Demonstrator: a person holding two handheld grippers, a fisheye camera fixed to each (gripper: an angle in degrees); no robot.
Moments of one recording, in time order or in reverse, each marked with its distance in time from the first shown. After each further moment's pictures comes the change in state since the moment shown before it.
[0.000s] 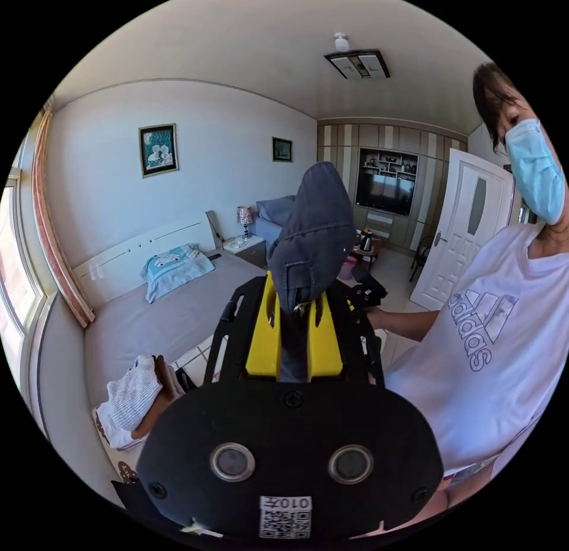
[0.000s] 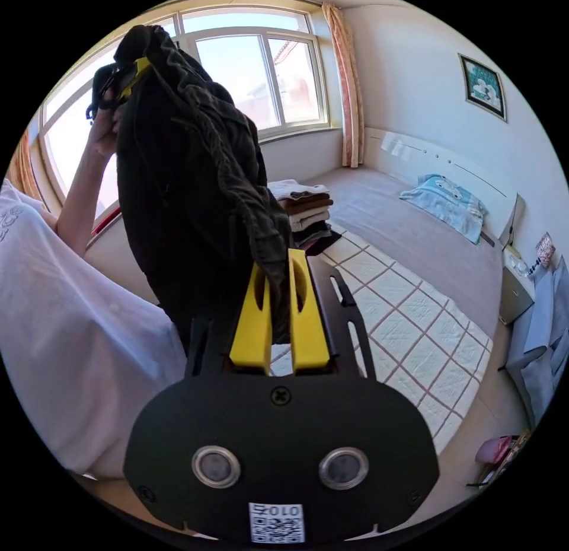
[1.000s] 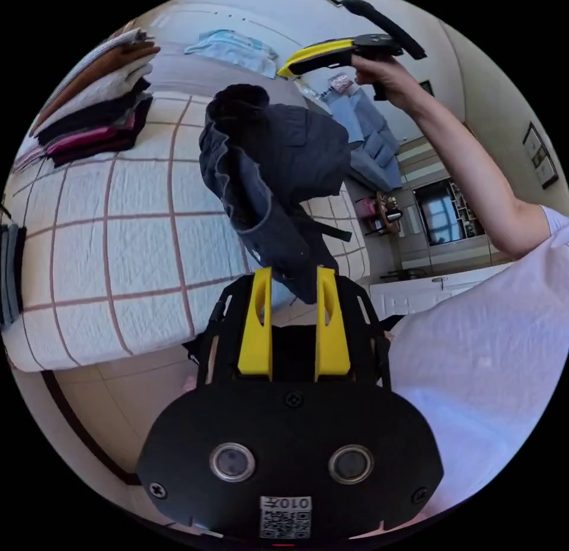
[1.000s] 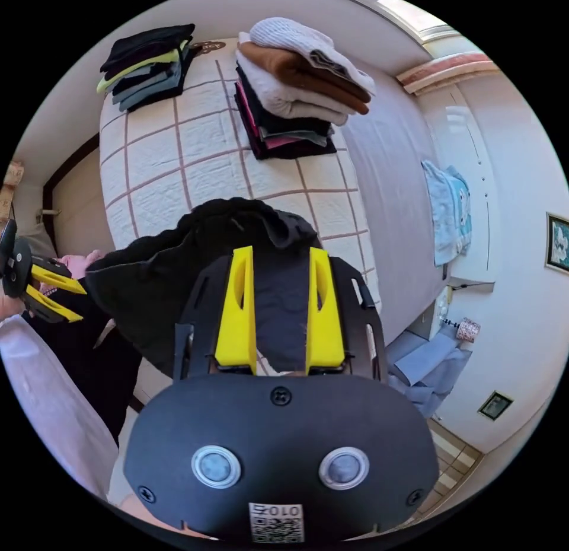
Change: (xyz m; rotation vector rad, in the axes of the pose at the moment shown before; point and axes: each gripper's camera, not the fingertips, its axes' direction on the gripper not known) left arm -0.247 0.356 0.151 -0.555 0.200 -0.883; right arm 0.068 -0.317 0.086 -0.749 0.402 -0.432
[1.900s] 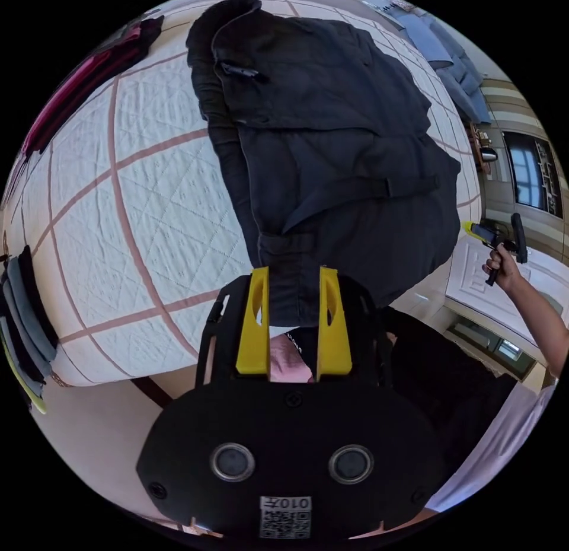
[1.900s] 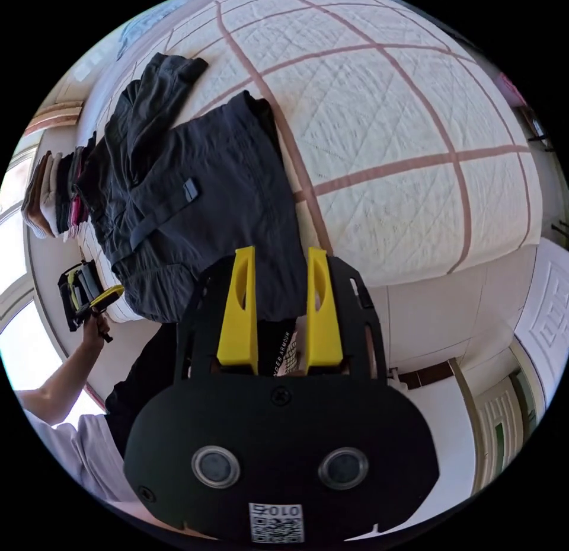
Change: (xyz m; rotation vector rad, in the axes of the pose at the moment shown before) left arm -0.204 -0.184 0.020 -0.419 -0.398 0.019; right arm 0.109 0.546 0.184 -0.203 -0.856 1.367
